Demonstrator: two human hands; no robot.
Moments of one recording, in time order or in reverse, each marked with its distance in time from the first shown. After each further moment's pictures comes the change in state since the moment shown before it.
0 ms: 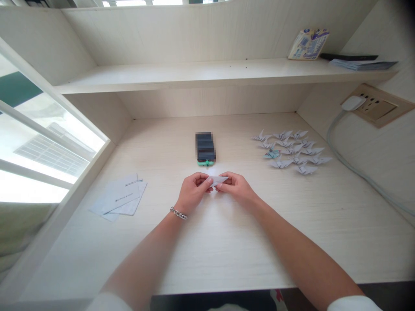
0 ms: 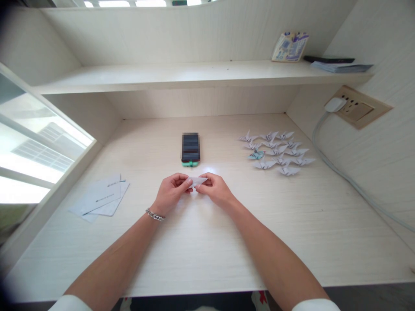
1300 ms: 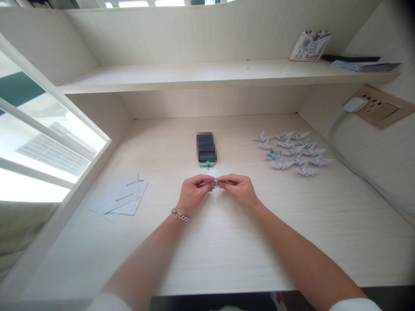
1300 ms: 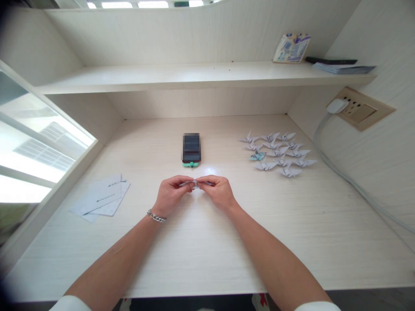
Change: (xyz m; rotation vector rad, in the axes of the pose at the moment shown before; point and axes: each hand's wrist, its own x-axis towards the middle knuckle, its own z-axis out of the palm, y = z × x) left_hand -0.003 0.000 0.002 0.033 0.068 0.088; right_hand 0.001 0.005 0.004 -0.080 0.184 -0.196
